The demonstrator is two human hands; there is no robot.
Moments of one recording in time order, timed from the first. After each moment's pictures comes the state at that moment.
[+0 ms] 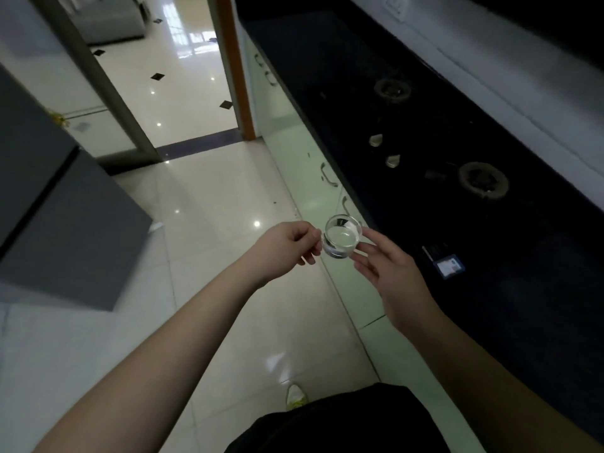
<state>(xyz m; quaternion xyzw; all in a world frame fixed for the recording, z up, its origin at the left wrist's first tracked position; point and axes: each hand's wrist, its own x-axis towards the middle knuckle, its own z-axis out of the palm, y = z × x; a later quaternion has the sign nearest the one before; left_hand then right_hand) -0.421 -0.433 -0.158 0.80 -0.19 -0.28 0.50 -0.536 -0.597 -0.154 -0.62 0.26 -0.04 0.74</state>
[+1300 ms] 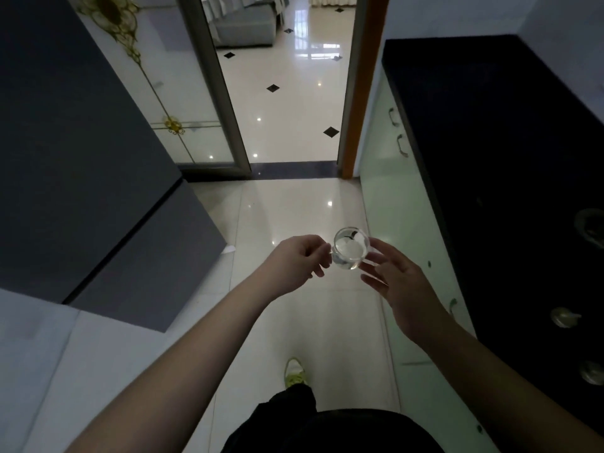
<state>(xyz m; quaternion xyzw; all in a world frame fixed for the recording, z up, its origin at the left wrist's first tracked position) -0.054 -0.324 -0.177 0.85 -0.05 -0.18 0.49 -0.099 -0.521 -0.182 -0.67 0.13 0.11 0.72</state>
